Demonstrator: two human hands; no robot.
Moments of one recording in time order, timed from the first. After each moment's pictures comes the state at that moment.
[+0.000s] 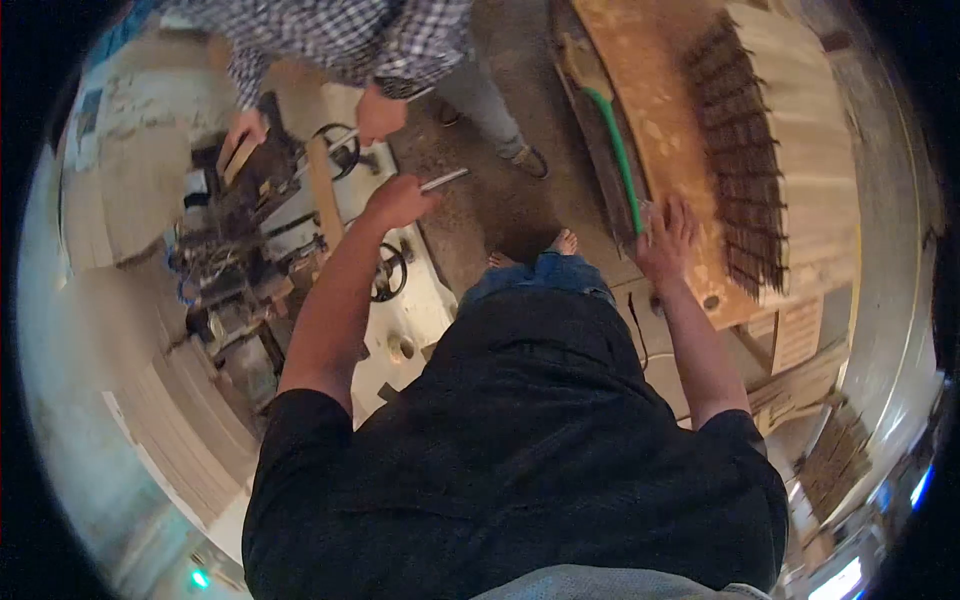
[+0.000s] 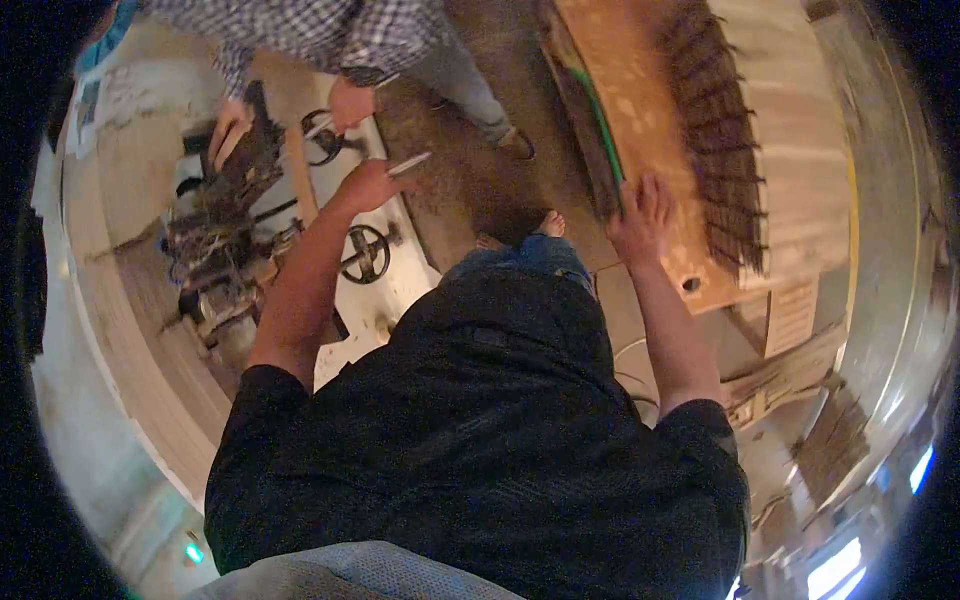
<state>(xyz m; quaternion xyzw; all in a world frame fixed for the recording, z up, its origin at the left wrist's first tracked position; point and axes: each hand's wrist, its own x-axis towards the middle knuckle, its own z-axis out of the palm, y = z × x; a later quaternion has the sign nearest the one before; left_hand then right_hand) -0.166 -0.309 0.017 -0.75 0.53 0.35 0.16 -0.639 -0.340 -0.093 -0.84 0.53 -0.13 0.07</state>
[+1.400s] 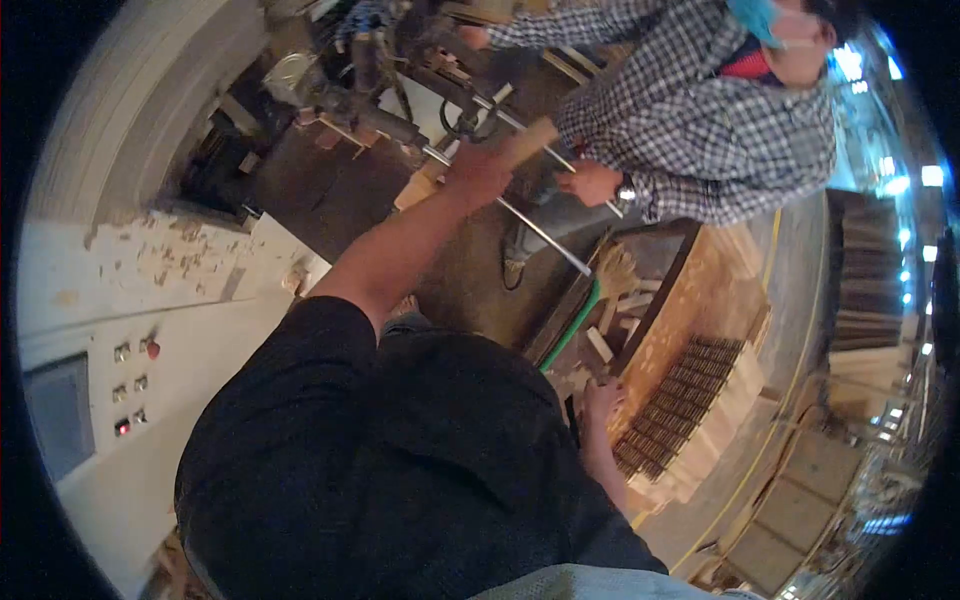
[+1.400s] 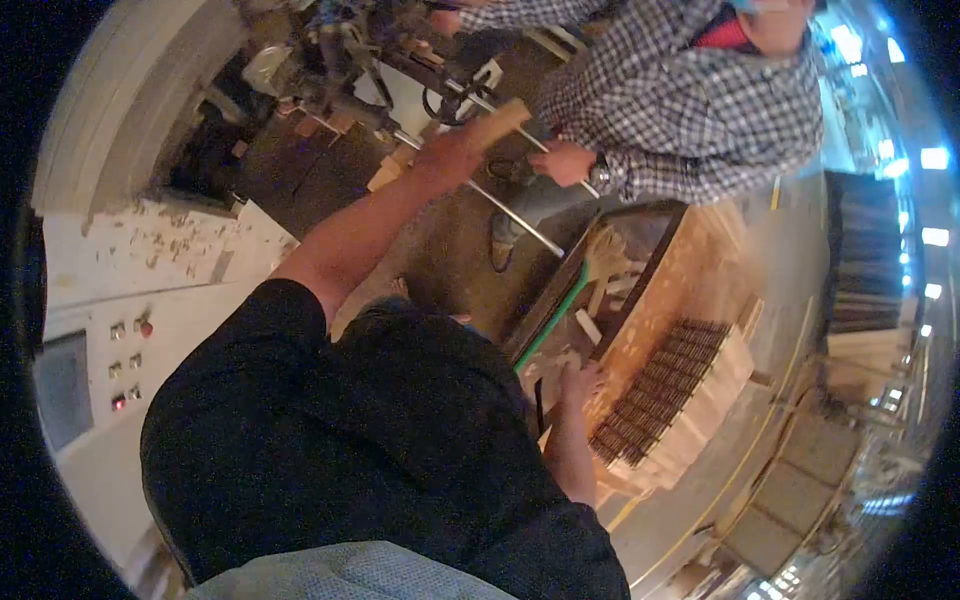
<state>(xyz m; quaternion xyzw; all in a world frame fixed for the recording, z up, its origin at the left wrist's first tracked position) -0.078 -0.202 0.025 -0.92 0.32 0.11 -0.22 -0.589 -0.354 -0.087 -0.76 0.65 0.04 0.04</state>
